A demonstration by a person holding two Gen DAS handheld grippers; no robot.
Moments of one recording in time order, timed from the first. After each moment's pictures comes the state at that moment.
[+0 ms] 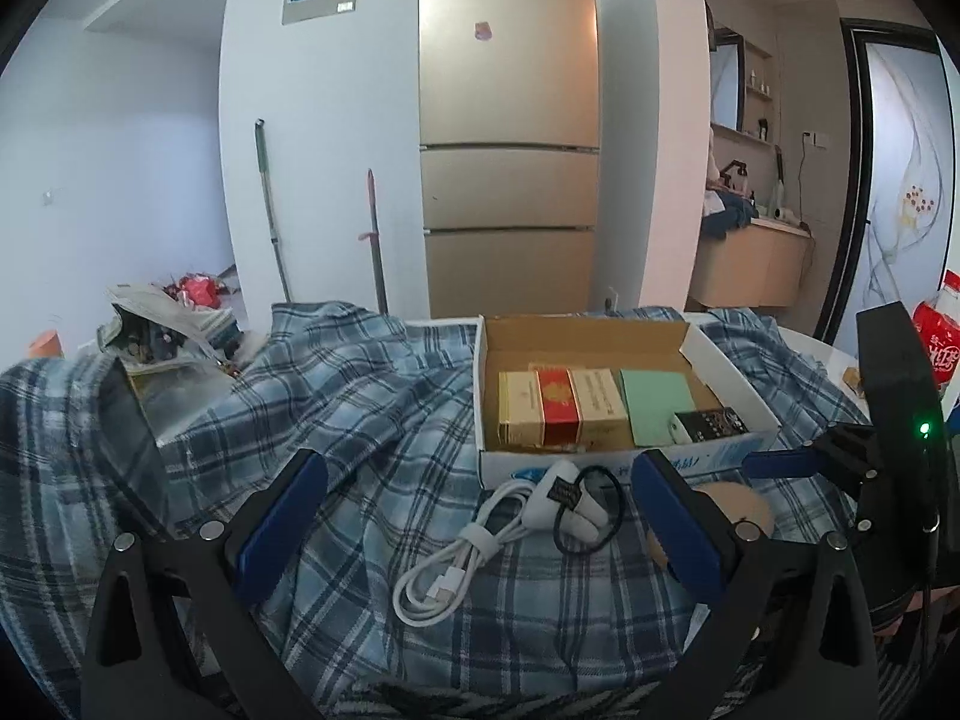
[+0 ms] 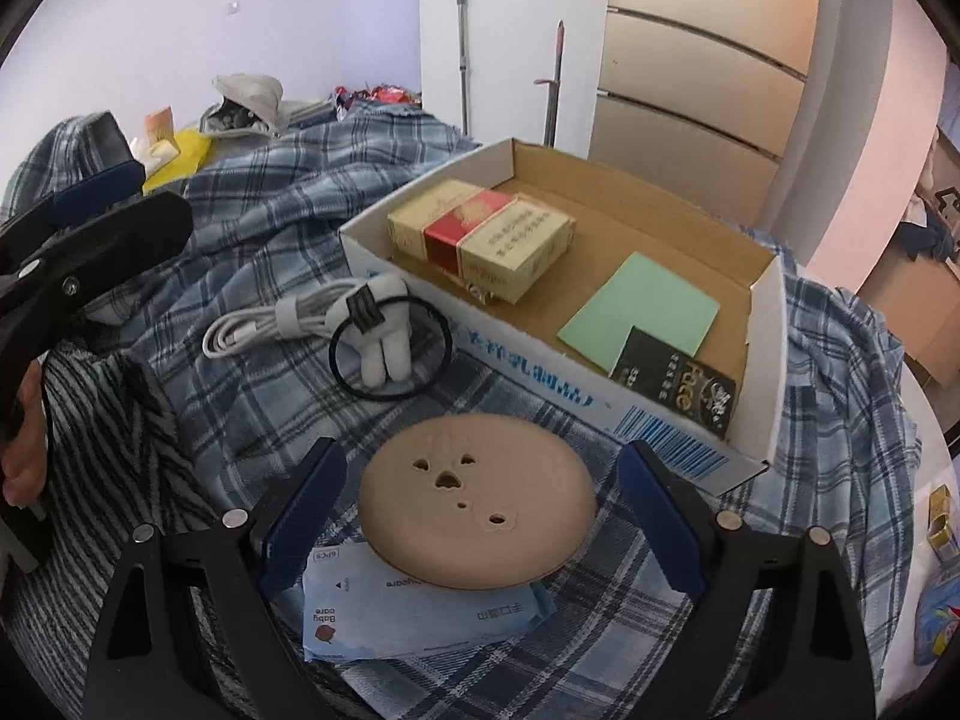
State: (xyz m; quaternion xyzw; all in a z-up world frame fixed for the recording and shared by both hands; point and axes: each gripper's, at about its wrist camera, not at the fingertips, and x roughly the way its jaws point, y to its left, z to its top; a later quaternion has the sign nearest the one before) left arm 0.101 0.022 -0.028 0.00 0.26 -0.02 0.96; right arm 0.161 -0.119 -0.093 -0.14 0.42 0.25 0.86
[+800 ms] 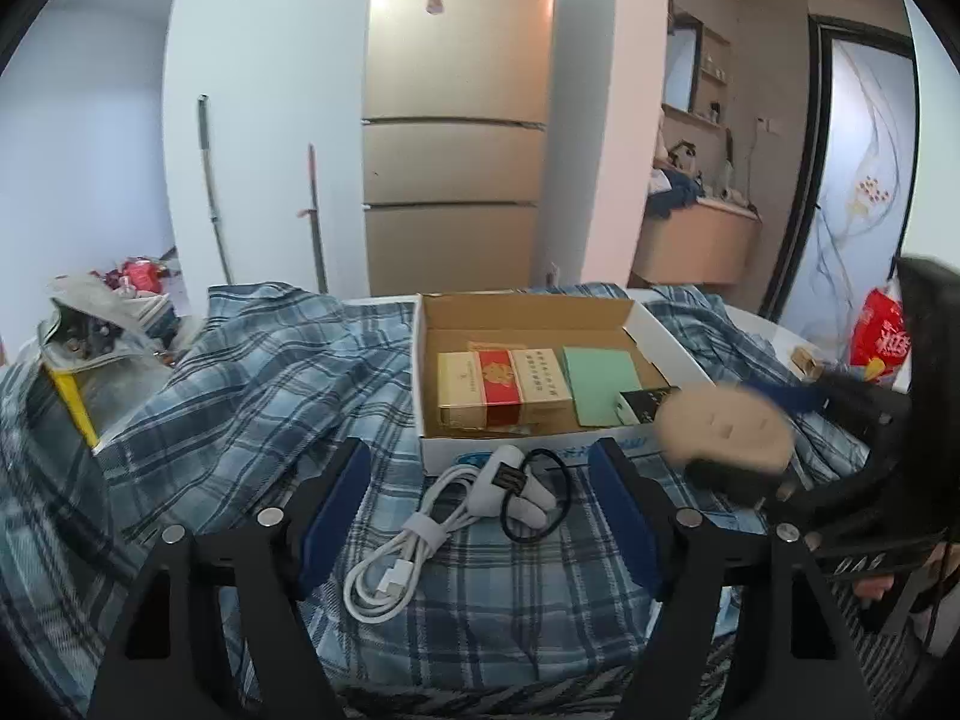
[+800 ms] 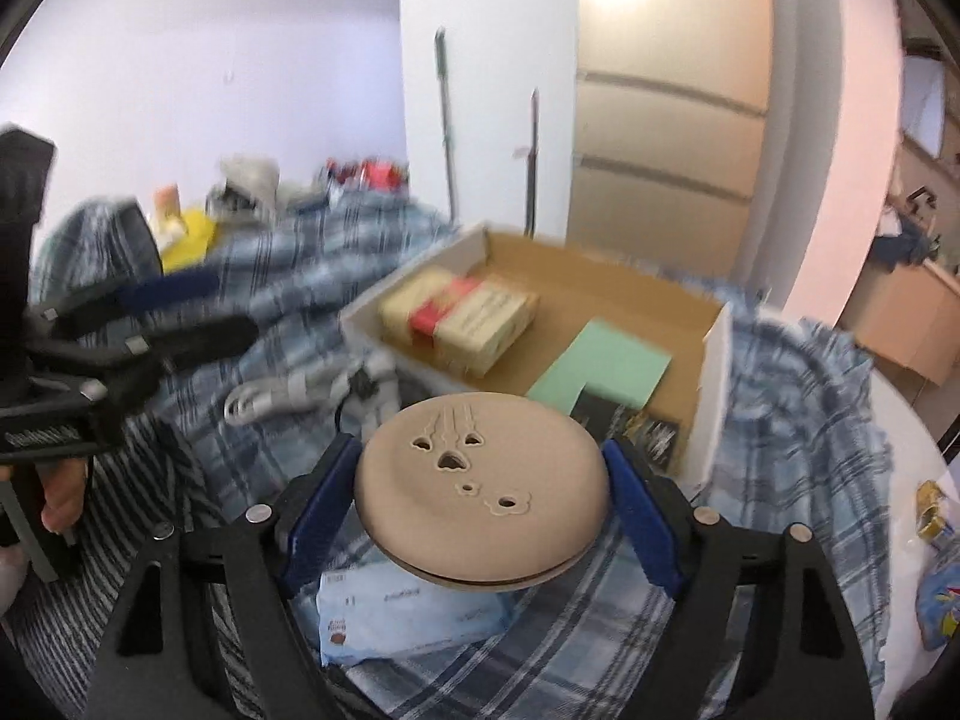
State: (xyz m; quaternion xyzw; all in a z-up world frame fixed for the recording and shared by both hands) left arm 0.112 0.016 -0.024 -0.01 0.30 -0.10 0.95; right arm 0.134 -0.157 -0.045 -0.08 0.30 0.24 0.92
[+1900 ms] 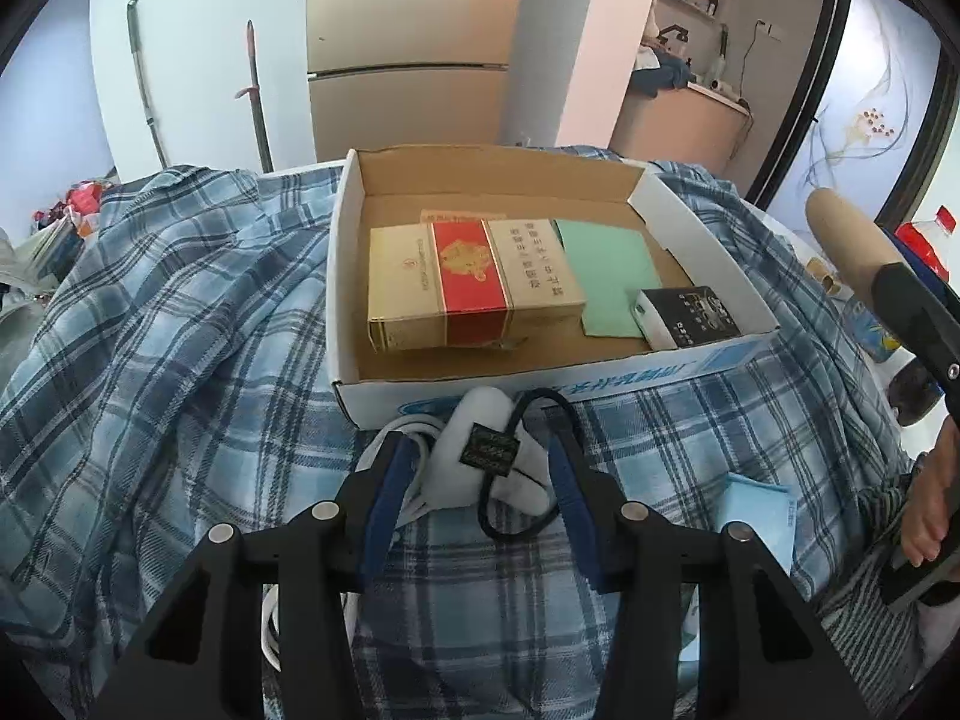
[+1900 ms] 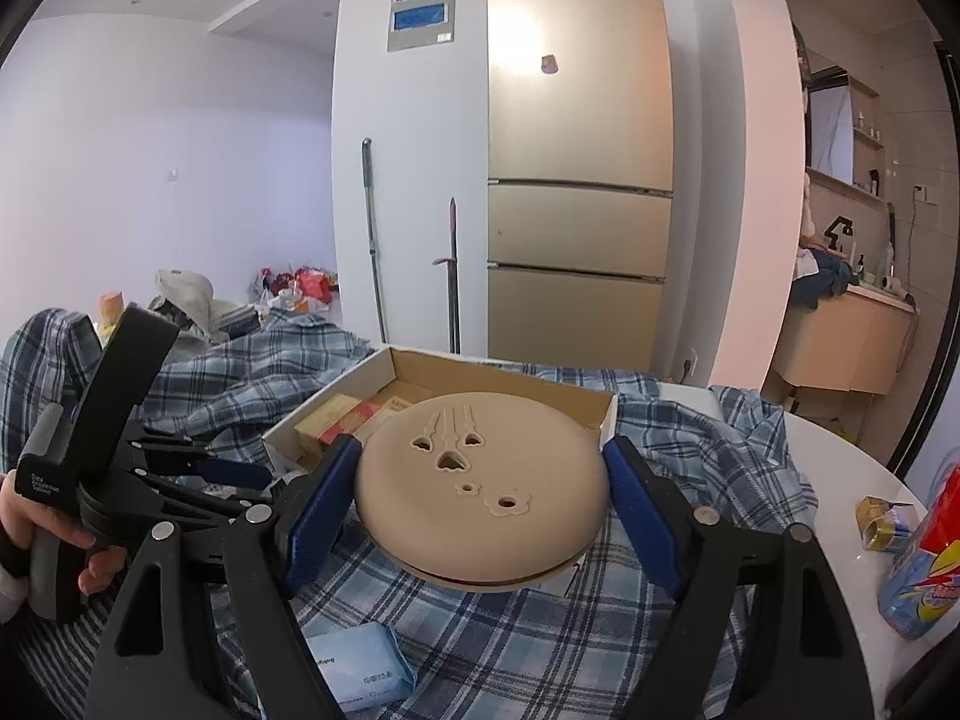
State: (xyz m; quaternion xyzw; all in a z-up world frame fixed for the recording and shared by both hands) left arm 0.192 -0.005 -0.084 0.00 0.45 -0.15 0.88; right arm 0.135 -0.181 -0.030 -0.04 0.22 0.17 0.96
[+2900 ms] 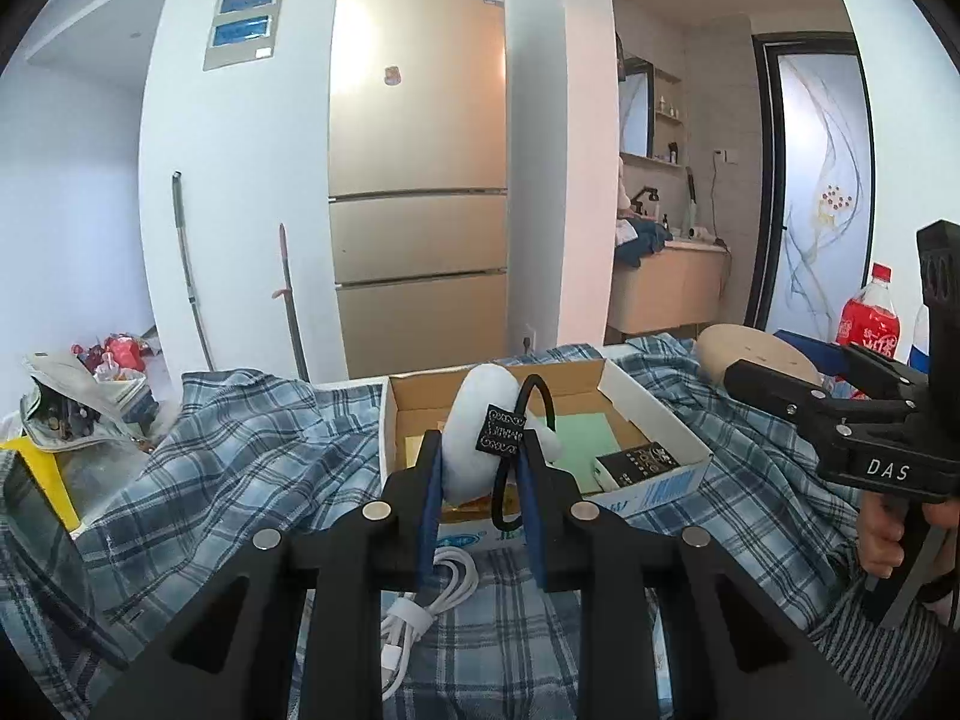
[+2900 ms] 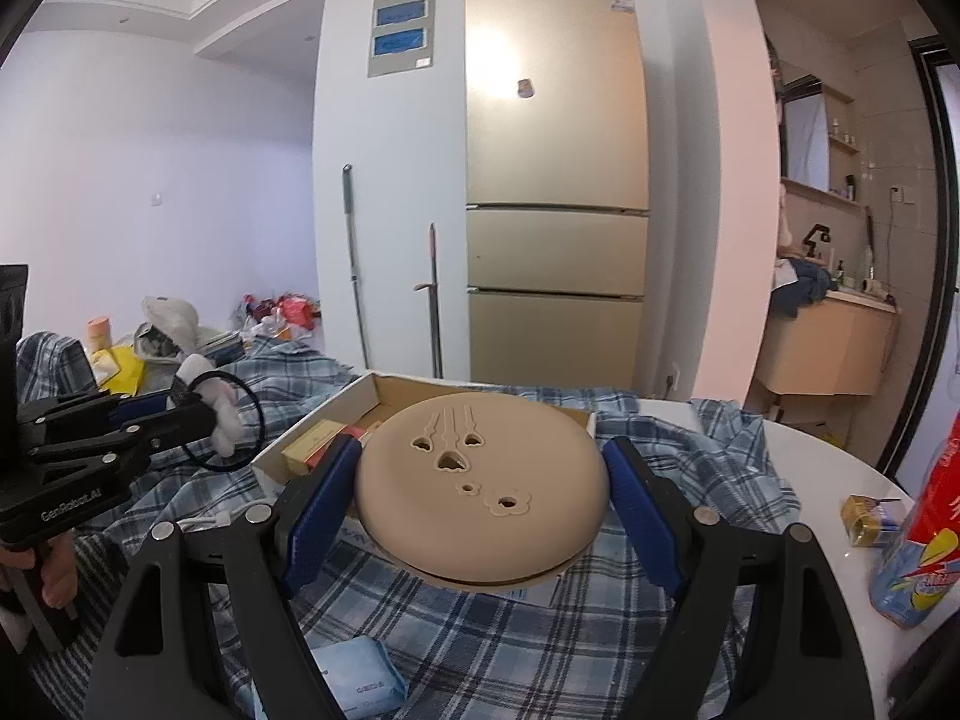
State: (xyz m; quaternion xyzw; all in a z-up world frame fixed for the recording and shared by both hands) left arm 0.113 0.005 -0.014 0.02 0.20 -0.13 0.97; right arm 0.124 -0.191 -0.023 -0.02 0.18 0.14 0.97
